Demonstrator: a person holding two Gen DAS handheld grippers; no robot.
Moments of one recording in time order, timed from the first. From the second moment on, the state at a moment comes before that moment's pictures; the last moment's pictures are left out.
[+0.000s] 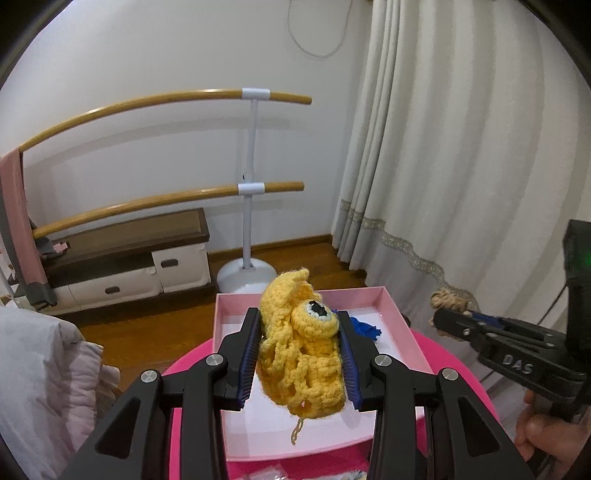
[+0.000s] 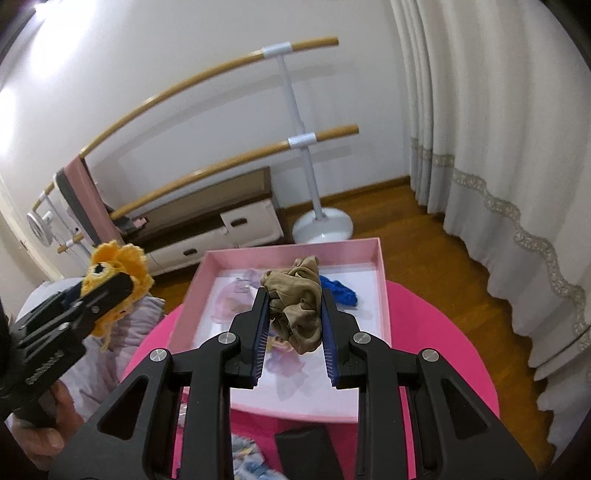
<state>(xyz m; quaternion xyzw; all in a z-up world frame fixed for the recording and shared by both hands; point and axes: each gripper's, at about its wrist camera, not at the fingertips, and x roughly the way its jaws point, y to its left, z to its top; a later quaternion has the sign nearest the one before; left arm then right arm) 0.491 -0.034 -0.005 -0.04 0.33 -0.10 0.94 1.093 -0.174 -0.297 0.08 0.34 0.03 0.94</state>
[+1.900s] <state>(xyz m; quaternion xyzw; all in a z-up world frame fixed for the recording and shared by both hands) 0.487 -0.063 -0.004 0.00 0.26 -0.03 0.96 0.958 -0.152 -0.262 0.10 0.24 -0.01 0.97</state>
